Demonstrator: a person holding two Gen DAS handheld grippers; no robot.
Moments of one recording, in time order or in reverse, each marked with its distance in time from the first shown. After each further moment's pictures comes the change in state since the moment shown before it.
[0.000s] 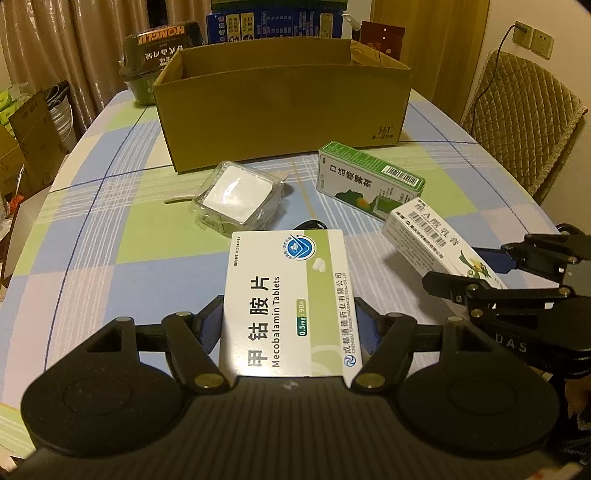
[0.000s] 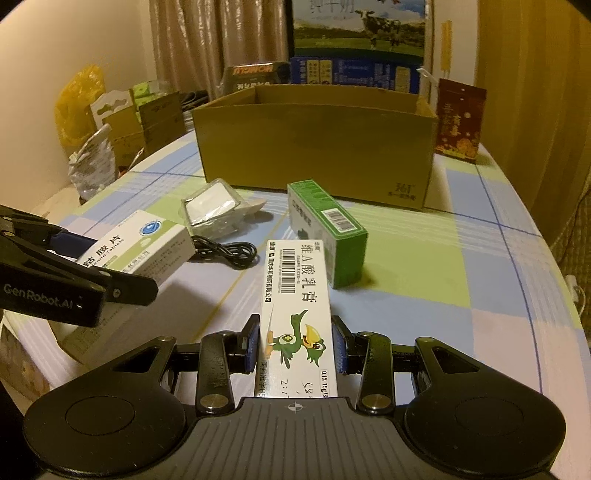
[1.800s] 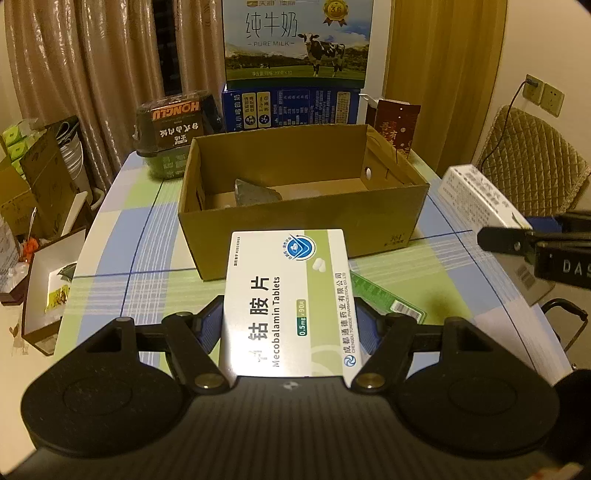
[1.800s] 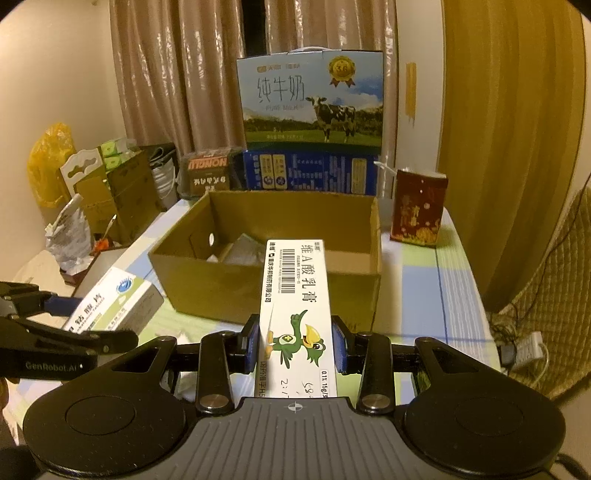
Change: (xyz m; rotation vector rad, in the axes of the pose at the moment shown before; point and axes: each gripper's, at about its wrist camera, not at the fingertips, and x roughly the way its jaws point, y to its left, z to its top) left arm -0.040 0.025 0.119 -0.020 -0.090 0.016; right arm -0.044 -0.043 0.170 0.070 -0.082 -0.056
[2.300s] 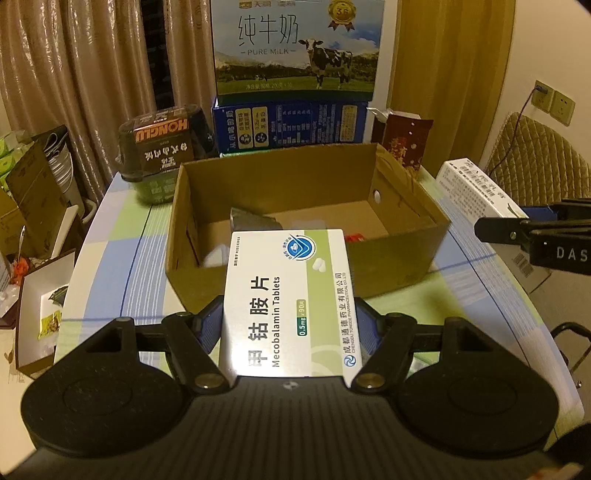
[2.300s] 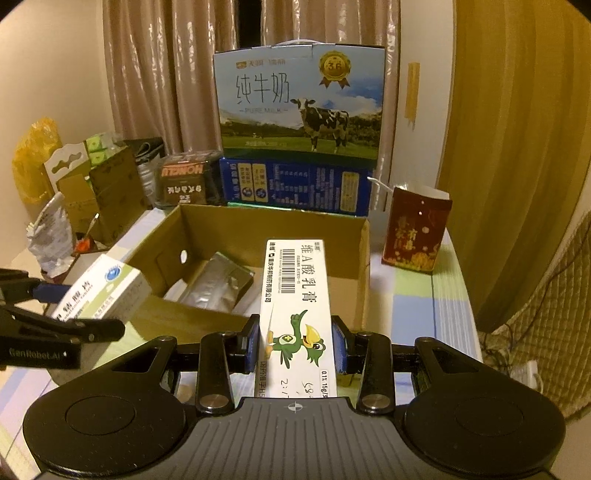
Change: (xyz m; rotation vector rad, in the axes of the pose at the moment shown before) left arm 0.050 0.011 0.061 0.012 -0.002 -0.011; right arm 0.059 -0.028 0.051 -0.036 0.025 -0.028
